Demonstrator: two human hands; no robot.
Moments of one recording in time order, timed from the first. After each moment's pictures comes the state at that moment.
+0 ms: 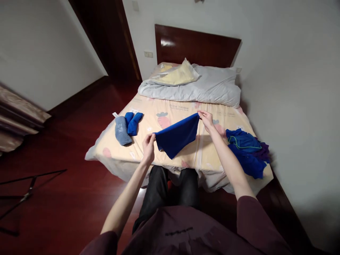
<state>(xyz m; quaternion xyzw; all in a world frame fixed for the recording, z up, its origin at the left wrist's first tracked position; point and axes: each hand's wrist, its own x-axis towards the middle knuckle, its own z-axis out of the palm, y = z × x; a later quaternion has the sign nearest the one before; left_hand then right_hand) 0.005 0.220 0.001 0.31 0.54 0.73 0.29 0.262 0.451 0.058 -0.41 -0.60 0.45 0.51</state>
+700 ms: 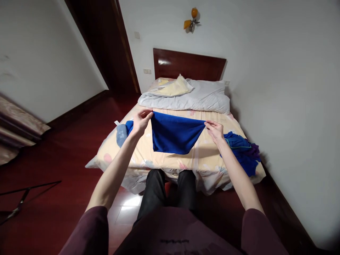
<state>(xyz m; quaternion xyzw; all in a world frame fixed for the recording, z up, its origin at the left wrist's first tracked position) -0.043 0.264 0.135 0.43 0.48 0.72 0.27 0.331 0.339 0.113 -0.41 -0.51 0.47 0.60</state>
